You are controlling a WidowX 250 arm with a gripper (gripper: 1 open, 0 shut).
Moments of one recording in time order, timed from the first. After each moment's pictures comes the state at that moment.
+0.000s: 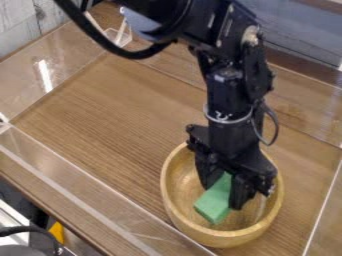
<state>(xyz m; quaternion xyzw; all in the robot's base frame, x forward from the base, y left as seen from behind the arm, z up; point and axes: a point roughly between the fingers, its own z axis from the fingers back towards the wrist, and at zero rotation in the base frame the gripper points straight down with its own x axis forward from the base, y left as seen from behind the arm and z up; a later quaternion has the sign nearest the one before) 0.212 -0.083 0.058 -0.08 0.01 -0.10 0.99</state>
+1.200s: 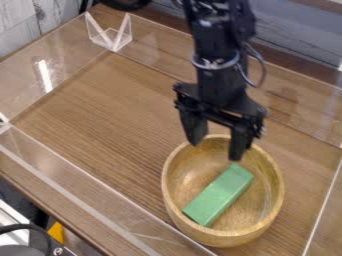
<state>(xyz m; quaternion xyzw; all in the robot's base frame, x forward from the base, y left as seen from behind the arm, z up) 0.242 -0.046 0.085 -0.08 0.00 -0.01 1.00</state>
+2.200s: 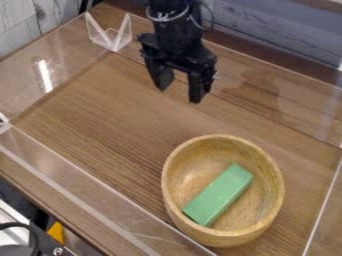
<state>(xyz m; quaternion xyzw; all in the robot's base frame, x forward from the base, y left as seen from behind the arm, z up) 0.282 0.018 0.101 -0.04 -0.08 -0.02 1.00</state>
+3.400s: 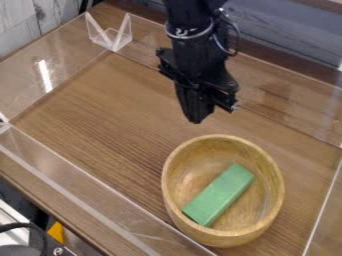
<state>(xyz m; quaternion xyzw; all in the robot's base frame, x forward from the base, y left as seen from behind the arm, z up) 0.244 -0.031 0.109 -0.05 -0.06 -0.12 0.99</state>
